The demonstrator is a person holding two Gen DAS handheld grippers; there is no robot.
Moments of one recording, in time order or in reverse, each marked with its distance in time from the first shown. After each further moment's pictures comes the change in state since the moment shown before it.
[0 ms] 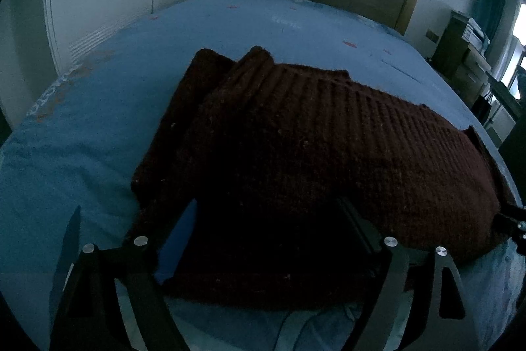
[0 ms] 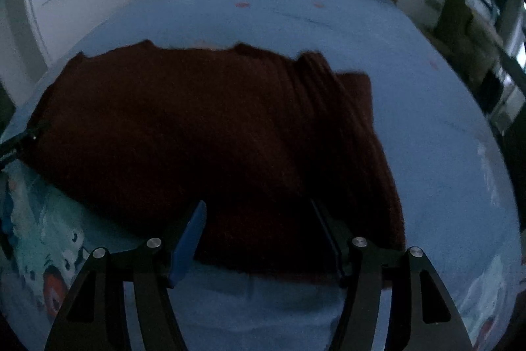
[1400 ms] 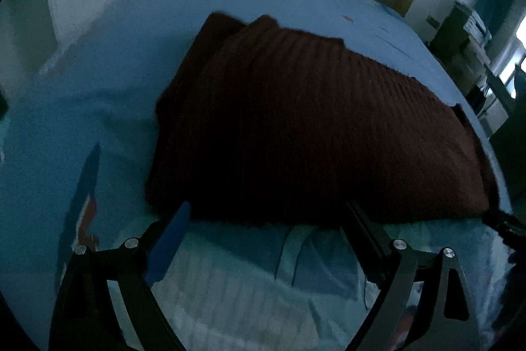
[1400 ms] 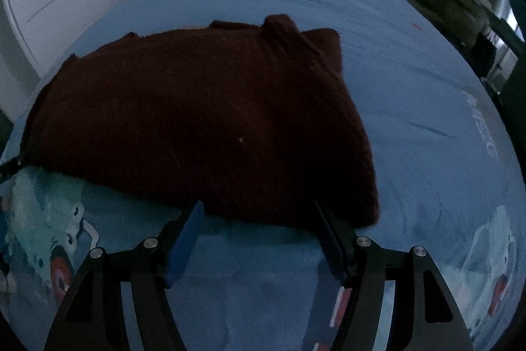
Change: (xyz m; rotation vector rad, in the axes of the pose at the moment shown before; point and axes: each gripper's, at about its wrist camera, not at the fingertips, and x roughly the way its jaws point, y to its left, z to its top) left arm -0.036 0.012 -0.019 -0.075 0.170 -0.049; right arm -0.024 -0.034 -0.046 0.128 0.086 0.009
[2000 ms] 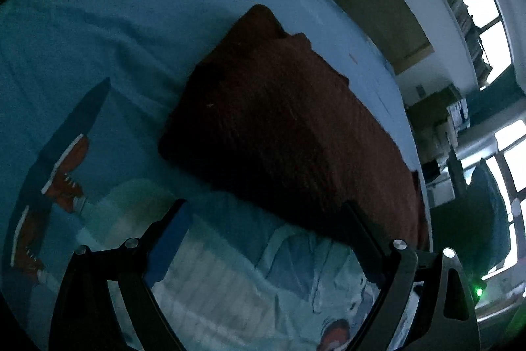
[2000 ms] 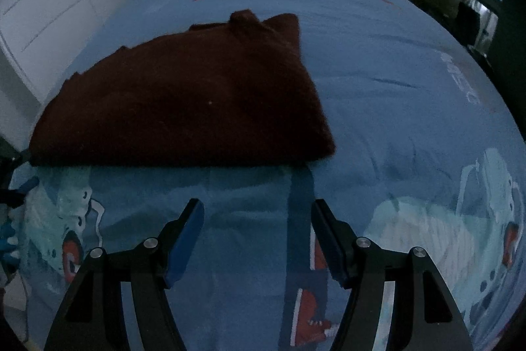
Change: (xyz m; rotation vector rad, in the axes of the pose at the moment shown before) left arm -0.014 0.055 0.008 -0.353 -0.015 -0.266; right arm -0.027 -0.030 -0.037 0.131 -0.012 0.024
